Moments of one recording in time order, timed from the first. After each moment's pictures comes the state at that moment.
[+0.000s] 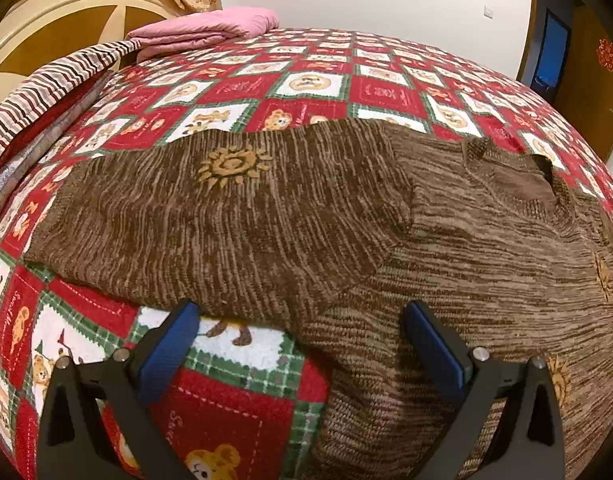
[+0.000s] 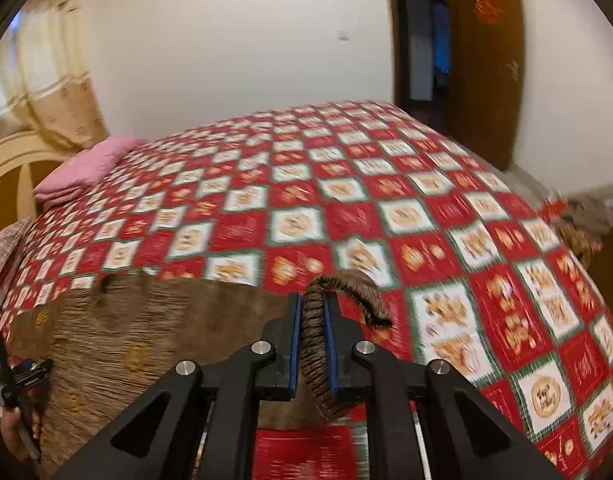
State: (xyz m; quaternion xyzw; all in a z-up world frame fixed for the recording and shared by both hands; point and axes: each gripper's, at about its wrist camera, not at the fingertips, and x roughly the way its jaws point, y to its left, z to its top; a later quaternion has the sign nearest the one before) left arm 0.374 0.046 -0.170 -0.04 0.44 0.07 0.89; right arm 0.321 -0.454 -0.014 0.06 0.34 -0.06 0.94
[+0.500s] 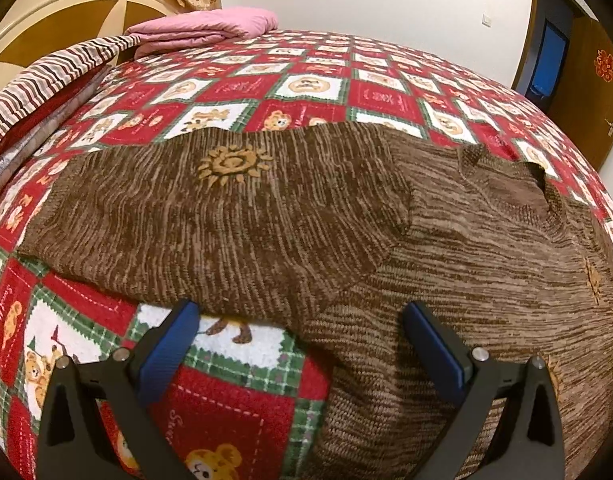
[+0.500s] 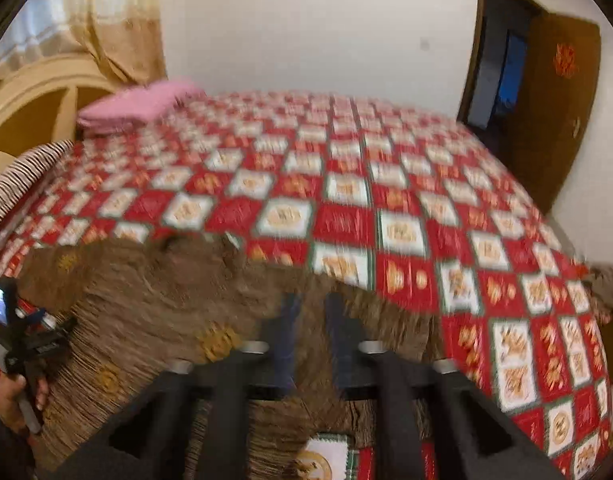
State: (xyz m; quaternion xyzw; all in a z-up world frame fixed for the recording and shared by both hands) left arm 0.372 0.051 -0.169 -0.06 0.44 0.05 0.90; right arm 0.355 -0.329 -0.023 -0.03 0.39 0.01 0.92
